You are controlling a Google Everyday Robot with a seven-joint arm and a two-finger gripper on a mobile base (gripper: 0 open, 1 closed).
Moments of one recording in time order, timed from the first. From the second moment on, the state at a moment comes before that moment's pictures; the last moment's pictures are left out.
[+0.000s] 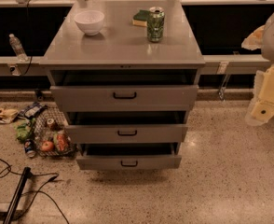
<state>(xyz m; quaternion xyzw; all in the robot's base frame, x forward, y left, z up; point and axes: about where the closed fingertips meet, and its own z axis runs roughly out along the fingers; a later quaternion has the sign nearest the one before) 0.438 -0.217 0.976 -0.60 0.78 -0.03 0.16</state>
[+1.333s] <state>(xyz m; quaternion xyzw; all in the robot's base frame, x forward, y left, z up) 0.604 -0.253 1.024 -0.46 0.75 0.08 0.47</state>
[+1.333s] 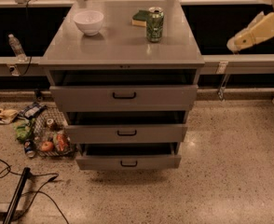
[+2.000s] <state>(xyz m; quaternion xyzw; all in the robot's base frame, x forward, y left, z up) 0.640 -0.241 1.020 -0.40 0.74 0.13 0.52</state>
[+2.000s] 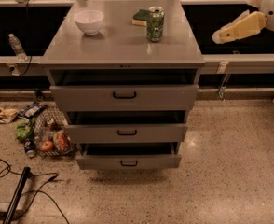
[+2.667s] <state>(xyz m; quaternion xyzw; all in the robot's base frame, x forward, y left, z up) 0.693 -0.165 0.978 -0.35 0.76 0.14 0.54</state>
